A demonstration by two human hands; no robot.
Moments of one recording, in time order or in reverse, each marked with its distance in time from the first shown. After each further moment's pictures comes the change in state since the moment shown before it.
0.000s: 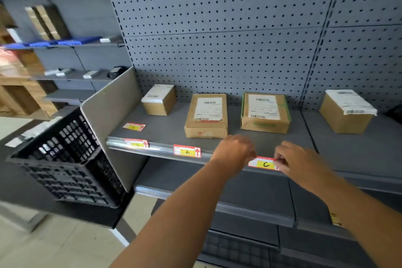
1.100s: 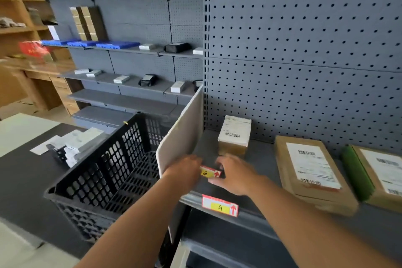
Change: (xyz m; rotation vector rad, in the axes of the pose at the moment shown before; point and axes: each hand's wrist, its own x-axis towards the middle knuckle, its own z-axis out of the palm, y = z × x) left_hand -0.149 -0.373 -0.100 0.118 -0.416 -0.544; right_hand 0.282 -0.353 0.080 0.216 -0.273 -0.174
